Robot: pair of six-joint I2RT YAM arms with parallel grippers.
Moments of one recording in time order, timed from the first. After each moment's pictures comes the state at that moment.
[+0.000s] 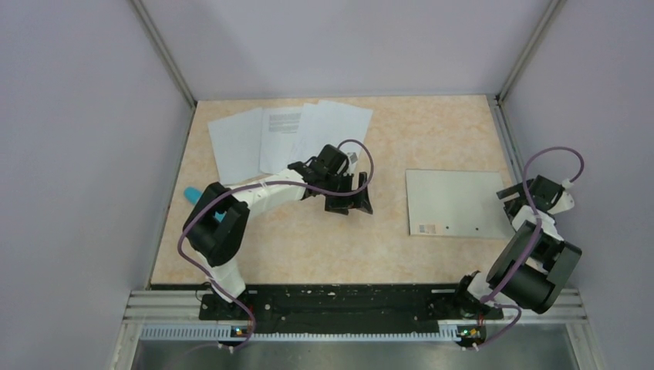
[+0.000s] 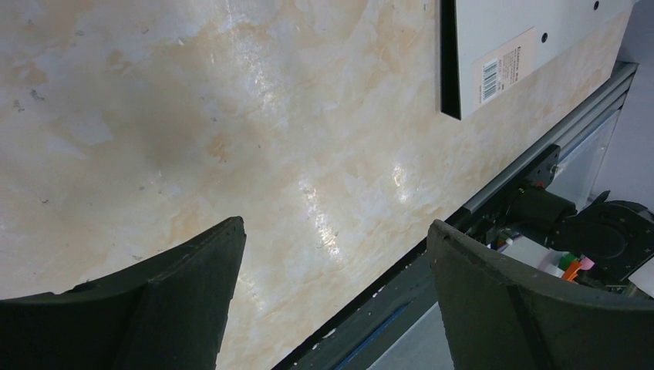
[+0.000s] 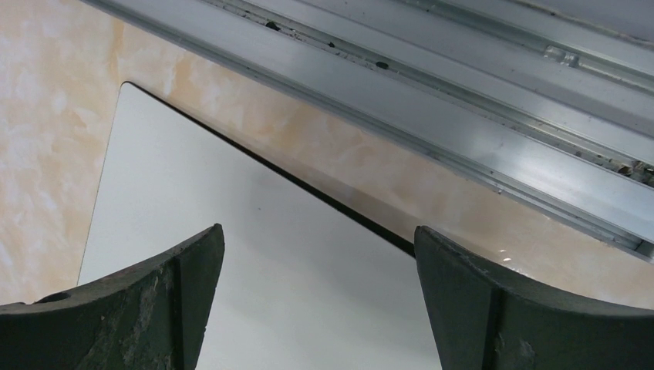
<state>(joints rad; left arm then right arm) -0.72 1.77 1.20 -0.38 0.39 -0.65 -0.63 1.34 0.60 -0.08 0.09 0.61</state>
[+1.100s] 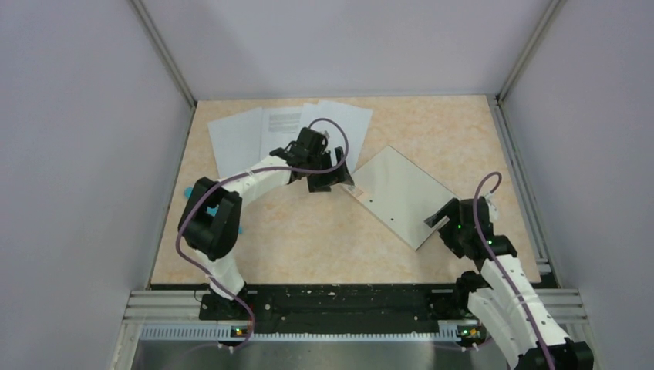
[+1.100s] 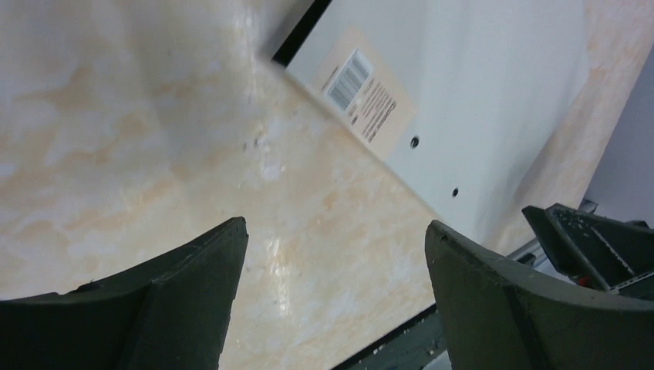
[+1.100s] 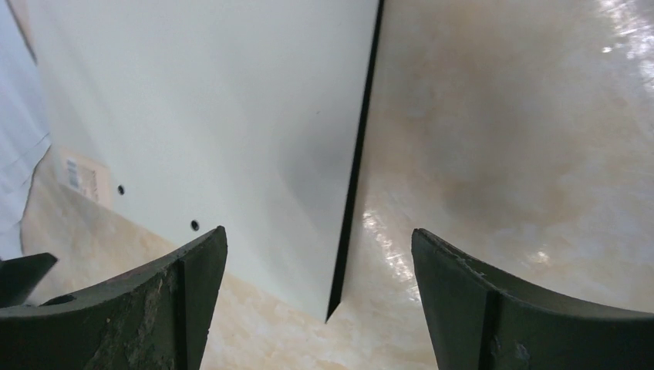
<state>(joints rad) -0.55 1.75 1.21 -0.36 0.28 -0.73 0.13 0.66 0.36 -0.58 0.05 0.93</state>
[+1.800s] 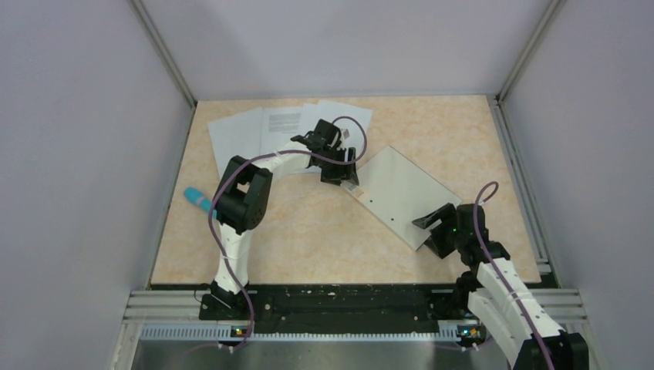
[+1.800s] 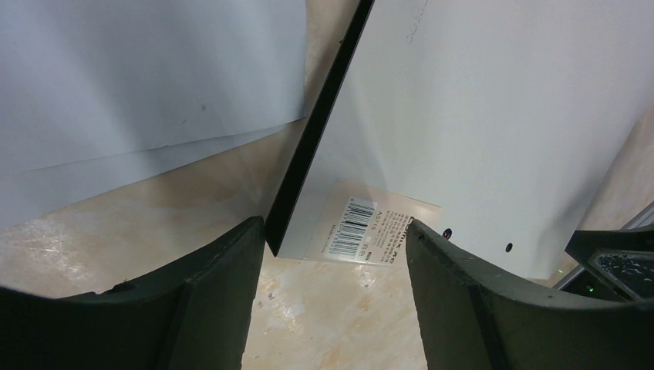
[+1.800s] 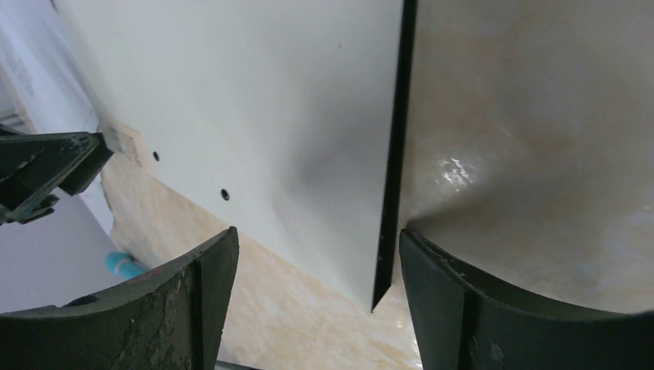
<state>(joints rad) -0.53 2.11 1.55 -0.45 0.38 -0.45 0.13 0.69 0.25 -0.39 -0.17 1.12</state>
